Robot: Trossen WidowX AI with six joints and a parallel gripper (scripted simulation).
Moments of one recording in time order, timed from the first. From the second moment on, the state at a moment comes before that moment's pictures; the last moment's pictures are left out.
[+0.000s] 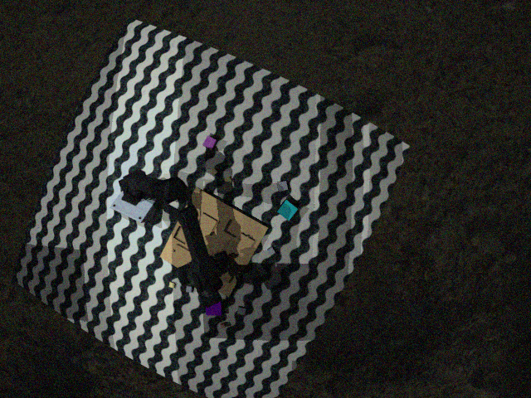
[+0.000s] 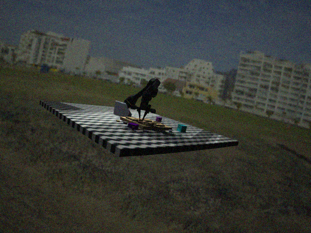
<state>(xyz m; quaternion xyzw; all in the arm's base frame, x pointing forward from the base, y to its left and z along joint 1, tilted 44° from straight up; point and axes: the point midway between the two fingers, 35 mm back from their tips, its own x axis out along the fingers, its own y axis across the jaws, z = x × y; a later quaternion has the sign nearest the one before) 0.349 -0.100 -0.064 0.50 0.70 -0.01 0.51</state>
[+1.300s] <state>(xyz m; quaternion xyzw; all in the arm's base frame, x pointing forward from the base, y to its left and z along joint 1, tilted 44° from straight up) 0.343 -0.153 -0.017 0.50 0.70 -0.02 0.52</state>
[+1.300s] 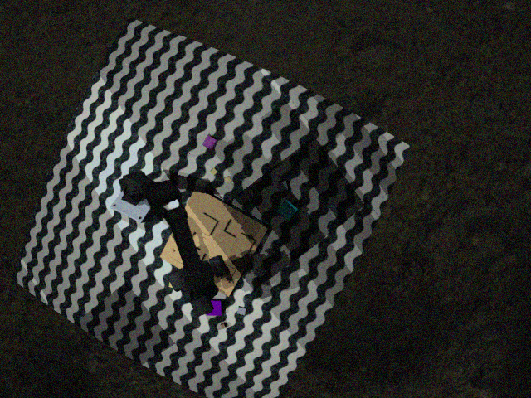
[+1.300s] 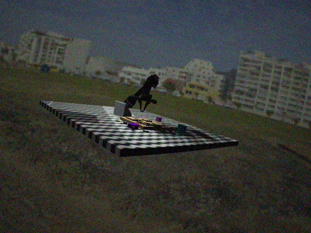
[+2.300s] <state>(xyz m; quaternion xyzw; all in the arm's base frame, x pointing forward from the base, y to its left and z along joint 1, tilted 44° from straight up) 0.264 -0.223 -0.067 0.49 0.69 -0.03 0.52</state>
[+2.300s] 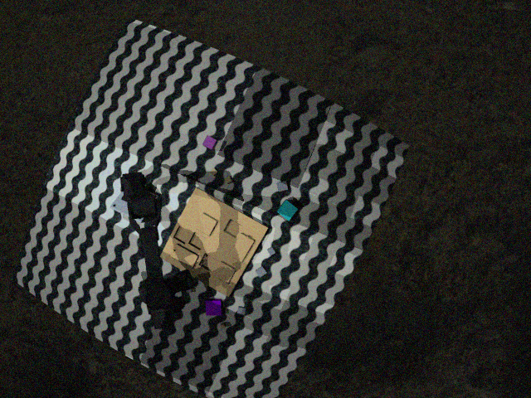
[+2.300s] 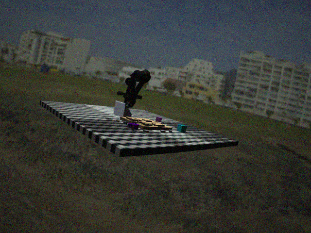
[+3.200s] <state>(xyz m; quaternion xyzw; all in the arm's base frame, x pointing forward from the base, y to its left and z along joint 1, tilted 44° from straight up) 0.190 -0.250 -0.107 0.50 0.70 -0.03 0.52</state>
